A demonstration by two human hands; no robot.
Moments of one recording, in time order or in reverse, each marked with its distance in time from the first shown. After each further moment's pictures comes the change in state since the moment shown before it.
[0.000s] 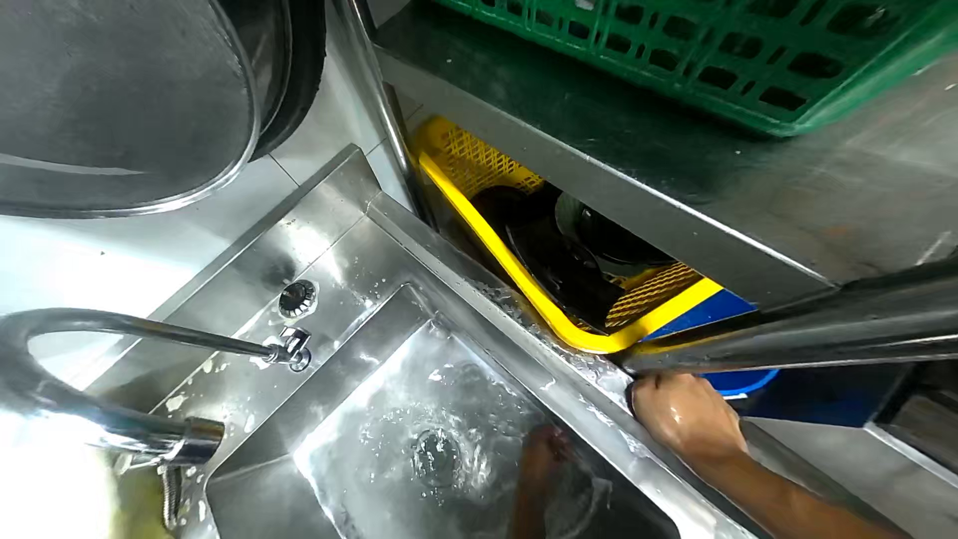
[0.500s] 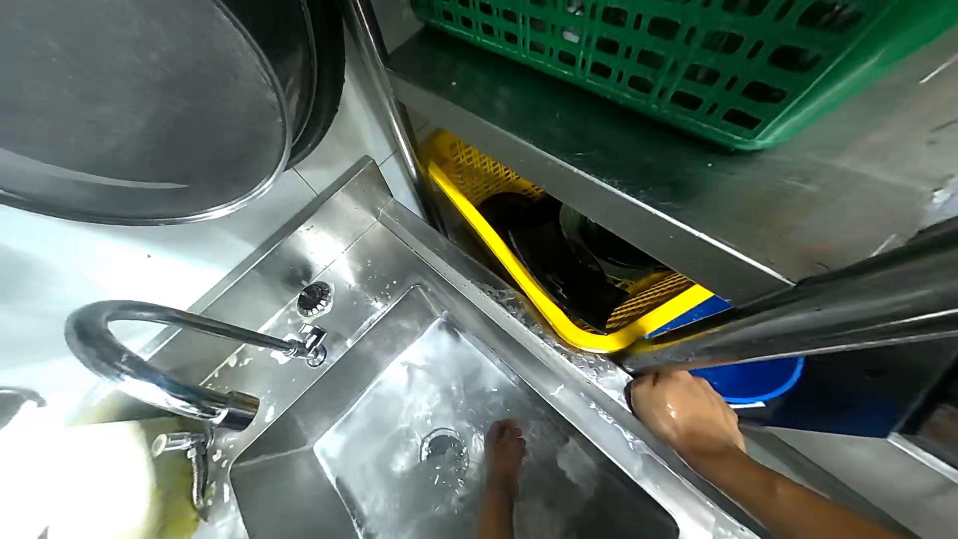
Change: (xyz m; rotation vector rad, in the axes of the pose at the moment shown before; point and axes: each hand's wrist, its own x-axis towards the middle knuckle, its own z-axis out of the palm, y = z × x) left_hand -0.017 0.033 -0.047 0.311 0.202 0.107; right_hand 0.002 0.004 -0.001 0.031 -0.021 -0.002
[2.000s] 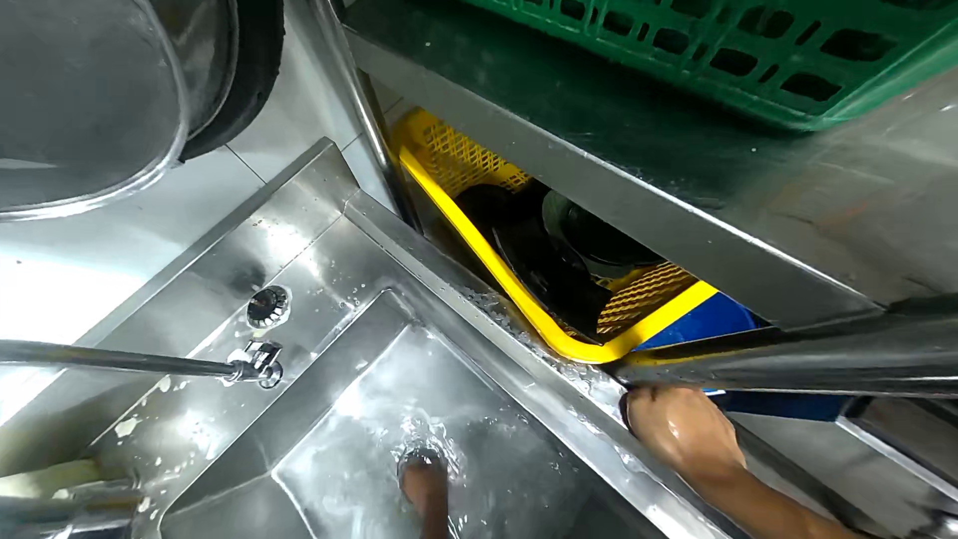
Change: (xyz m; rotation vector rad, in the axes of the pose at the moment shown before) left_hand 0.058 -0.058 -0.095 0.865 0.530 -0.147; right_hand 0.003 -0.001 0.004 -0.039 0.007 0.016
